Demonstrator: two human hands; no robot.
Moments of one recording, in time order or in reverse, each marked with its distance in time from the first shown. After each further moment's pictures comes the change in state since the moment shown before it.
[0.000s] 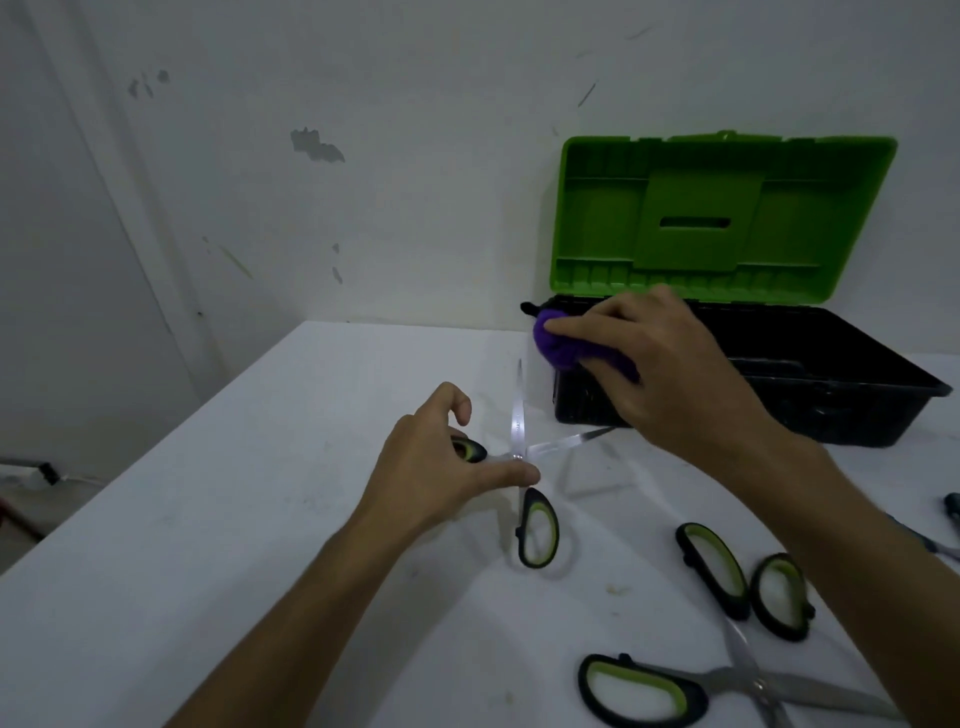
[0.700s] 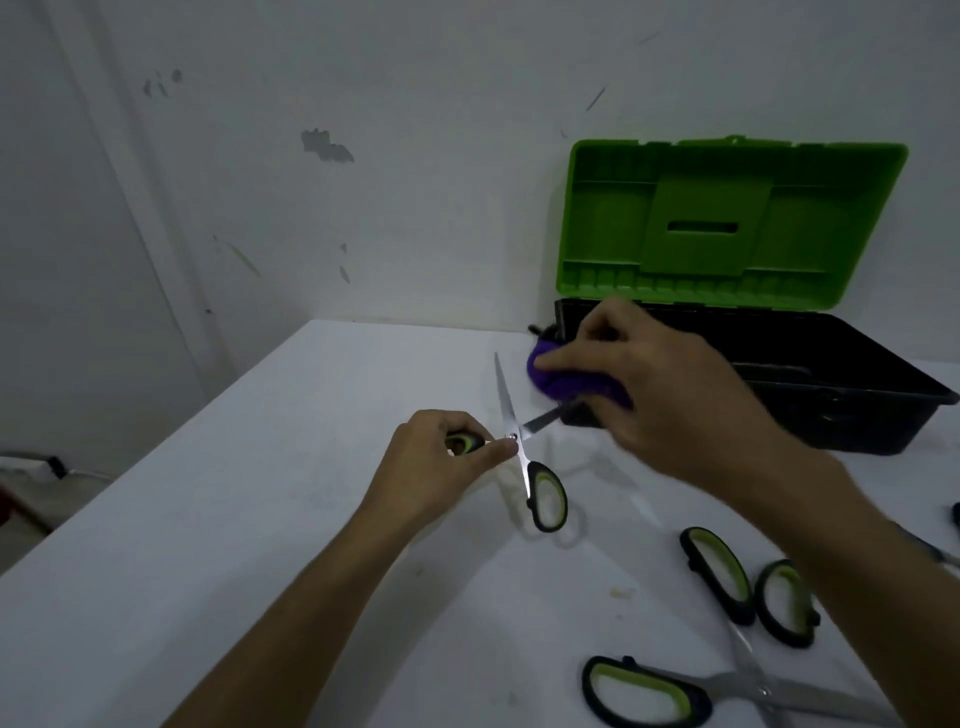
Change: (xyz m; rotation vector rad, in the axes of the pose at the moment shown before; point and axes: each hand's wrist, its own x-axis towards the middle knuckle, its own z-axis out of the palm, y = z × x) left_hand 0.007 -0.012 0.003 -0.070 0.015 -0.044; right_hand -0.003 -0.024 -0.016 -0.013 -0.132 -0.017
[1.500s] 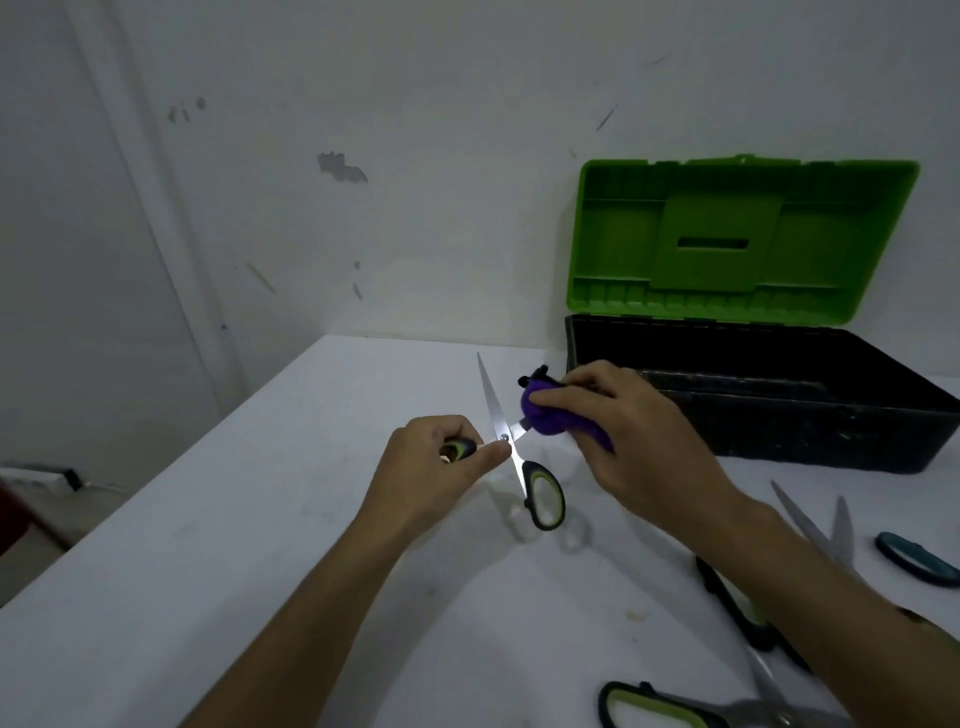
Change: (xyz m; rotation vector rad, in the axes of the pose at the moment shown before) left_hand 0.008 -0.008 -0.011 -0.039 0.055 0.055; right_hand -0.006 0.008 0.057 0.120 0.101 -0.004
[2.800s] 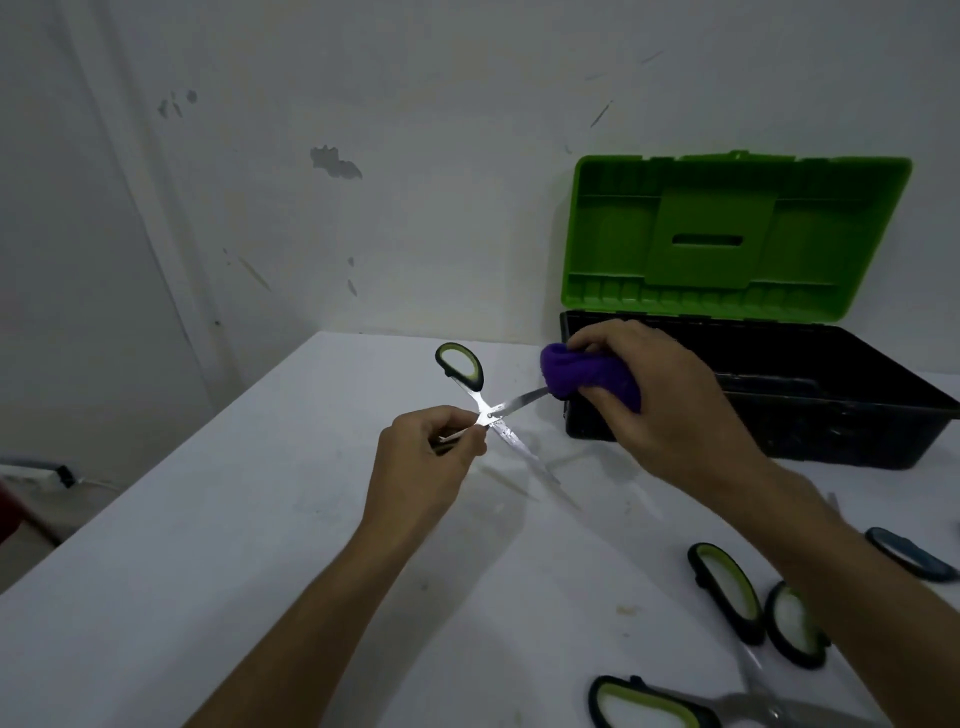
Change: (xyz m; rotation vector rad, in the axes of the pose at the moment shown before) left_hand -0.006 0.007 0.010 -0.096 0.160 0.008; right_hand 0.013 0.003 -0.033 0.177 0.078 0.097
